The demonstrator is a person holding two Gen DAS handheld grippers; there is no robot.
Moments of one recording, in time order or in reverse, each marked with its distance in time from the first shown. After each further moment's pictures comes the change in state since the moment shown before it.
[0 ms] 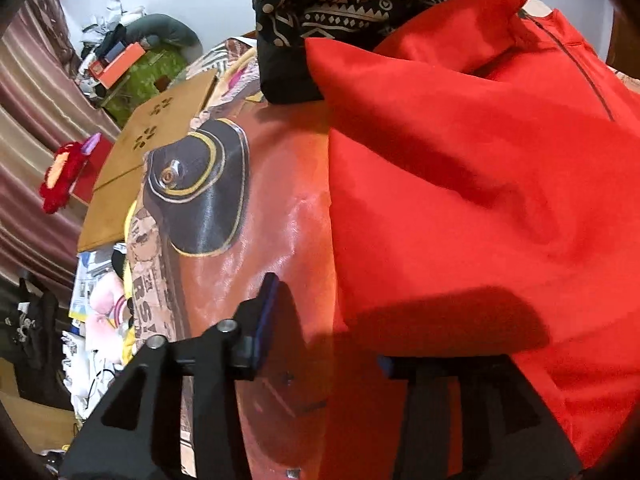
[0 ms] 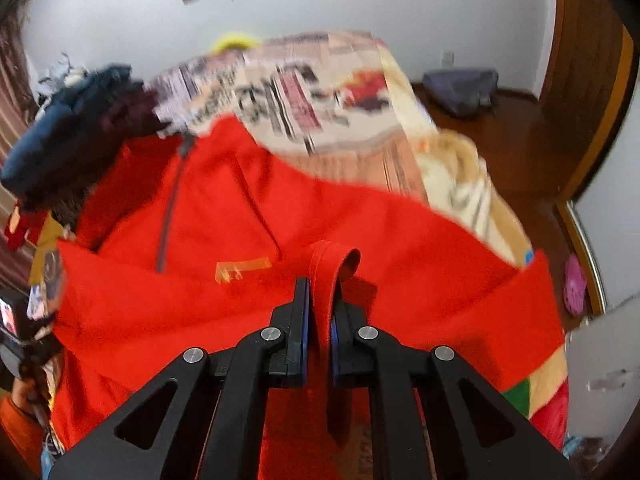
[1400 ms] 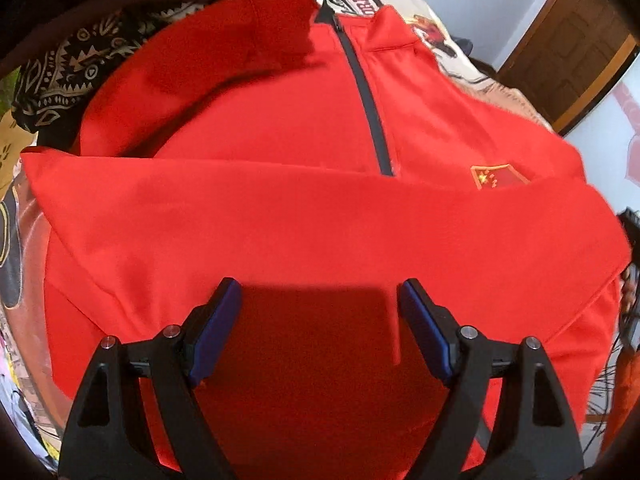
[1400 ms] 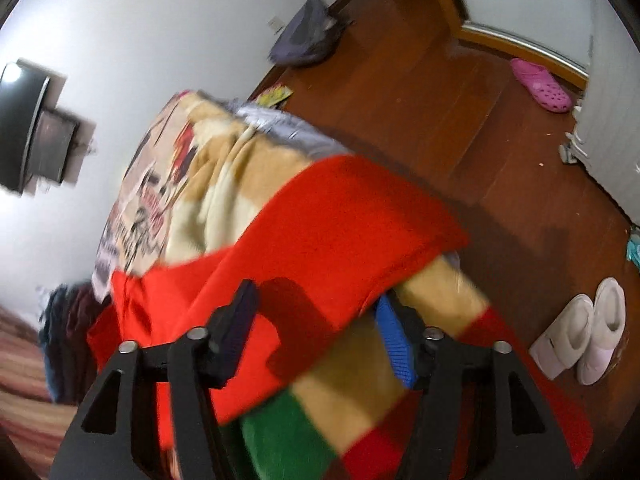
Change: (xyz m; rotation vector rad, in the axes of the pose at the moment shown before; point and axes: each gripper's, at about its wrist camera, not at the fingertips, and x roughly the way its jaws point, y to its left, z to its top) left arm -0.040 -0.148 0.068 0.039 0.078 -0.472; right arm 0.012 -0.216 -0.060 0.806 -0.074 0.109
